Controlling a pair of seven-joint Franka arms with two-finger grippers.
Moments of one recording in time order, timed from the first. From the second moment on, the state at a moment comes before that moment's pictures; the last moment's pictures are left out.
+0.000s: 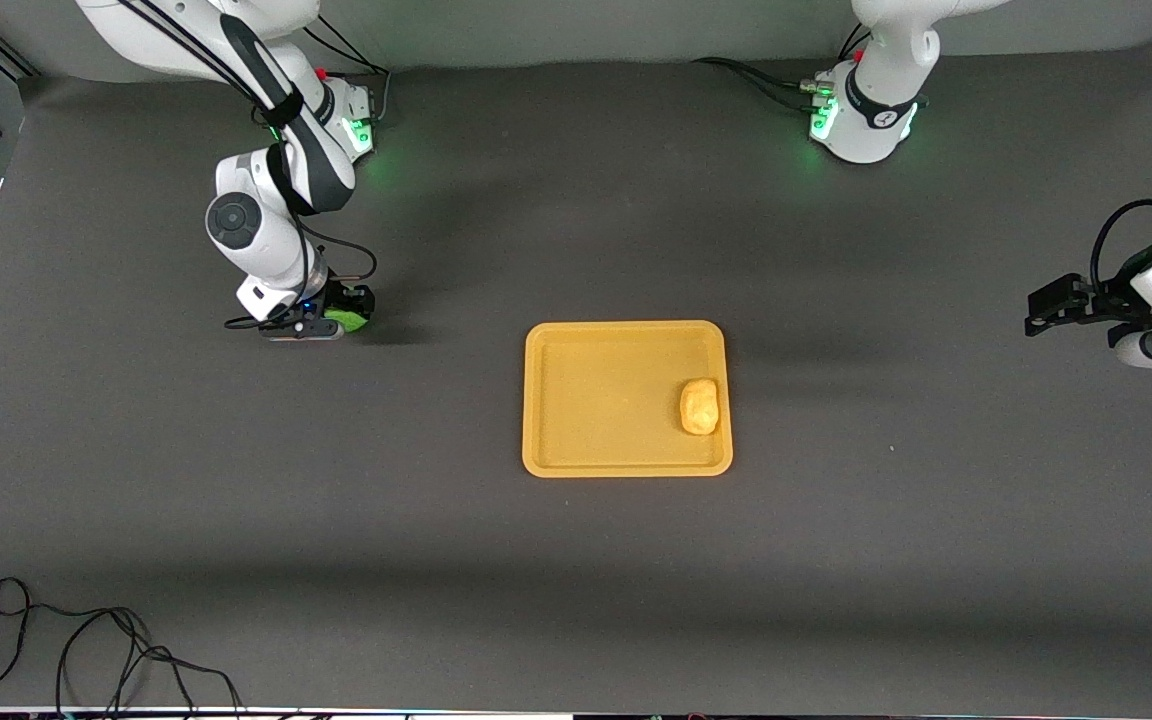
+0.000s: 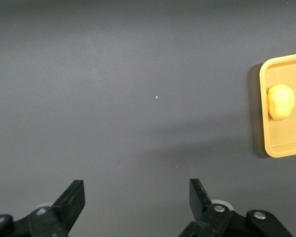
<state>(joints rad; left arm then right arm) 0.20 0.04 -0.17 -1.72 -0.02 1.75 0.19 0.26 0.09 -0.02 -2.66 0.03 2.68 0.23</state>
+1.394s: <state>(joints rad) 0.18 0.04 -0.19 -1.67 0.05 1.70 0.10 0.46 0.37 -0.02 -1.58 0.03 2.00 0.46</state>
